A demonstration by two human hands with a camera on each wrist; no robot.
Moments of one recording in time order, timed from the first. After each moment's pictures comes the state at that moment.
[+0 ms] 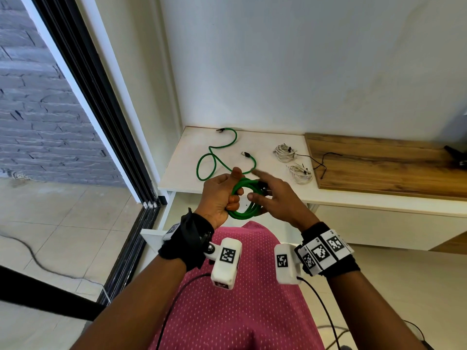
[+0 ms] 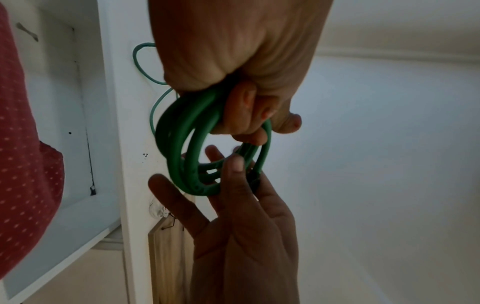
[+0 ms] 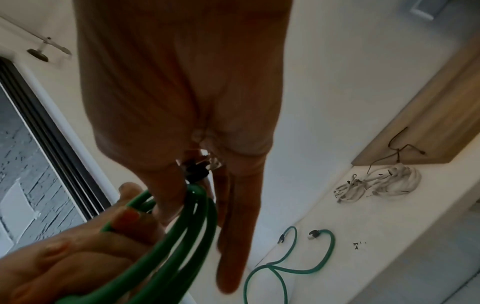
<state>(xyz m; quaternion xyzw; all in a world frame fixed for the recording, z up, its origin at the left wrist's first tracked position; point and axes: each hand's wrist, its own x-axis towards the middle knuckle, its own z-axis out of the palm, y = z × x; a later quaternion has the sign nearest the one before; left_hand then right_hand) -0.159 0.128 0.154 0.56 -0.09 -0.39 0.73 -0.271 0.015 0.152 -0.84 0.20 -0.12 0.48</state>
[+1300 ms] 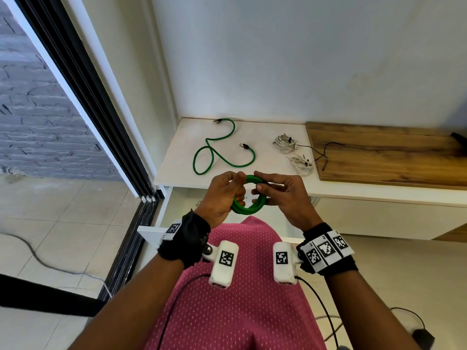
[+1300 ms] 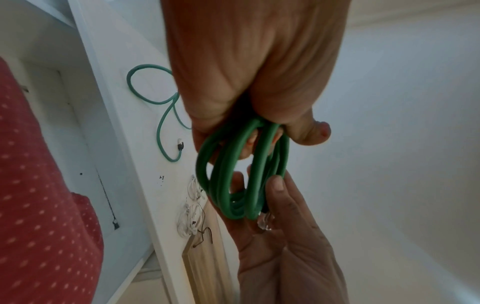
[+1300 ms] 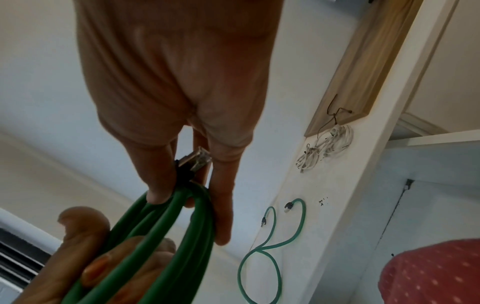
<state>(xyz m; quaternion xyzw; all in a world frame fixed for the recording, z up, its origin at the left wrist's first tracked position) -0.151 0.116 0.125 0.57 -0.21 -0.41 0.68 -0.275 -0.001 0.123 -0.66 0.18 -0.24 0.69</state>
